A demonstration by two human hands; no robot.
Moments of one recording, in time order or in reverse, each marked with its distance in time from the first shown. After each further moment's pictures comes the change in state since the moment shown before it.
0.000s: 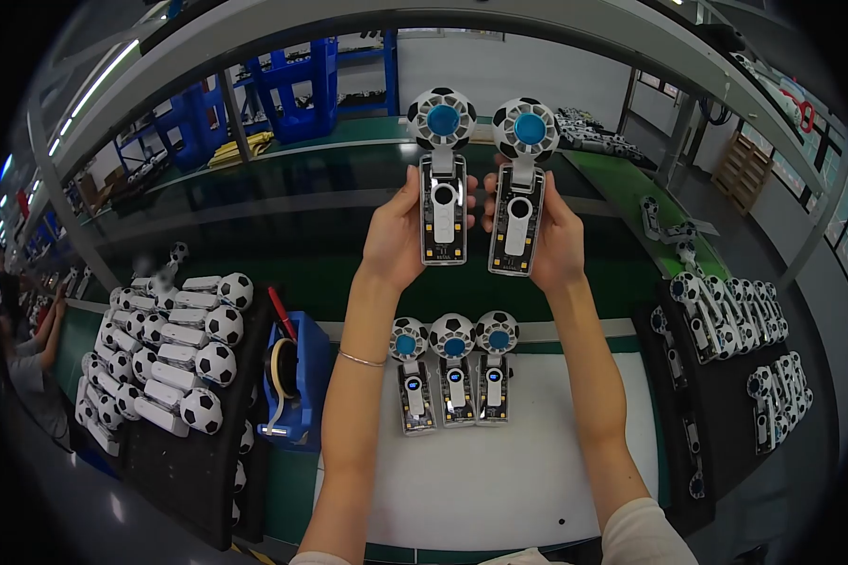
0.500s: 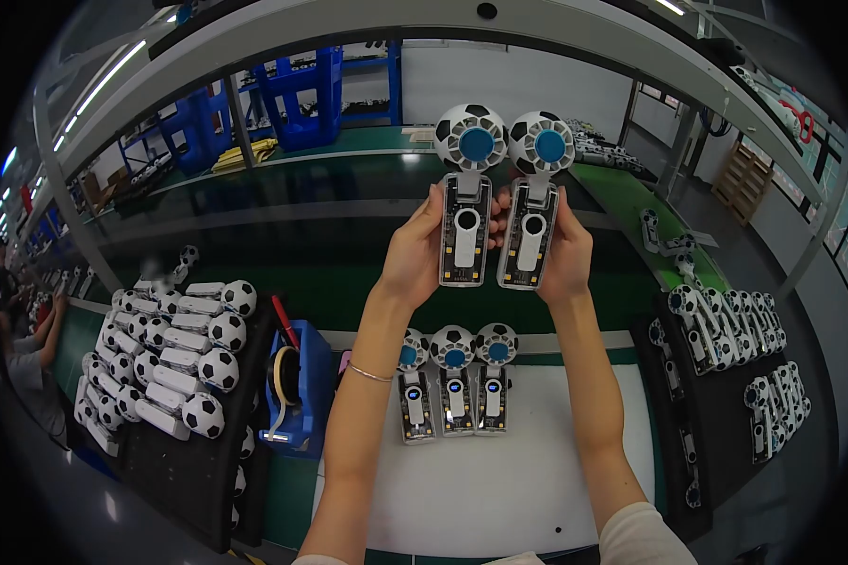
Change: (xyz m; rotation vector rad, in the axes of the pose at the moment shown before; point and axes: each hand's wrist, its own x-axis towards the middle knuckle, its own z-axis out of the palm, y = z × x) left_hand -0.001 -0.010 0.022 0.101 -0.035 0.038; right_hand -0.001 -0.004 -0.004 0.076 -0.063 -0.007
